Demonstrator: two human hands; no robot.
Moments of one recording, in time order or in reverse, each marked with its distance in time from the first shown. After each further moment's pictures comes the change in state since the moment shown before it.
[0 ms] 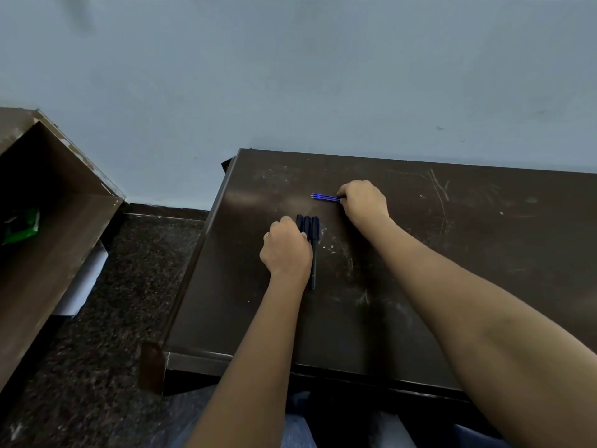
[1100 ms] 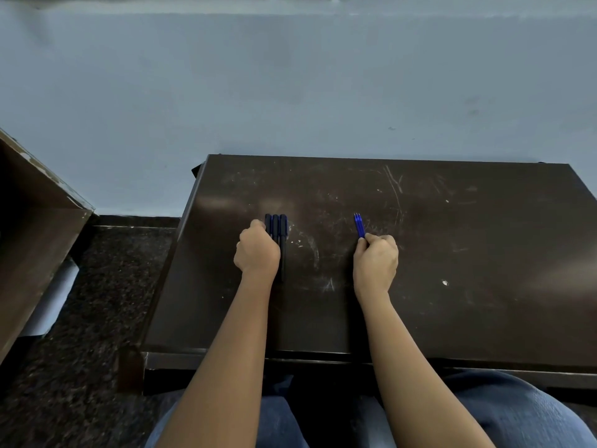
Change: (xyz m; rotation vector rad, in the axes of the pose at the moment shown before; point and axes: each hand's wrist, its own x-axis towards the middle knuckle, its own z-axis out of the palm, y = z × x) left_hand -0.013 0.000 -0.001 -0.106 -0.090 -0.075; right_hand -0.134 0.041 0.027 0.444 0.439 0.566
